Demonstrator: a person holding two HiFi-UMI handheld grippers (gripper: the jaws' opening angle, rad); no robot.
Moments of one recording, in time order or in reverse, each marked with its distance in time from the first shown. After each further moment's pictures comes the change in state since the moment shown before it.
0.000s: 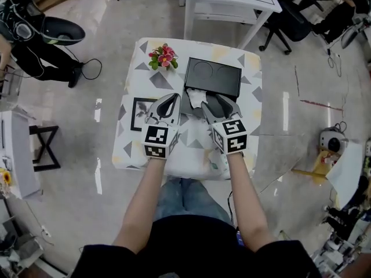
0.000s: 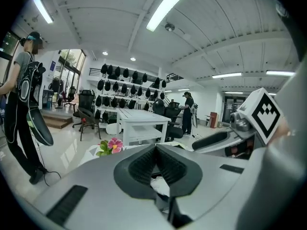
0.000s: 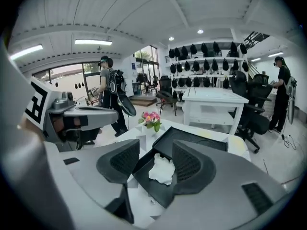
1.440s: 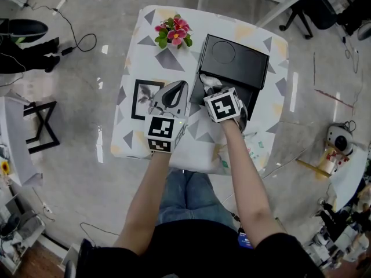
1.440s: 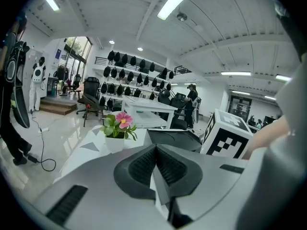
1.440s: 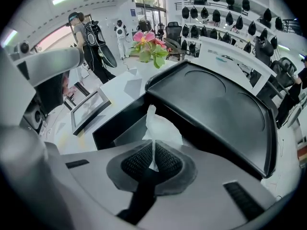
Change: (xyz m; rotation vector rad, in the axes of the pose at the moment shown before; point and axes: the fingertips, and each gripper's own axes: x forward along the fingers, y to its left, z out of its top) left arm 0.043 0.042 -0.078 -0.084 0.102 0.024; right arm 0.133 -0.008 -0.140 -0.049 0.626 0.015
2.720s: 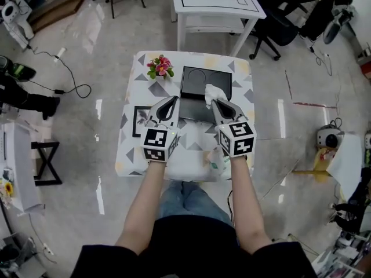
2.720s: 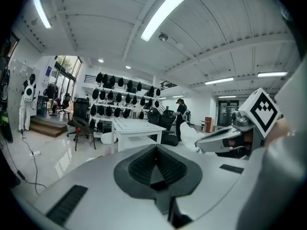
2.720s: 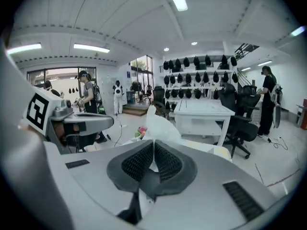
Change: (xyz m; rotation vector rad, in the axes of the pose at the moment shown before) left arm -0.092 -0.071 0.104 0.120 -0.184 -0.074; right arm -0.261 0.008 0.024 0.091 -0.730 -0.098
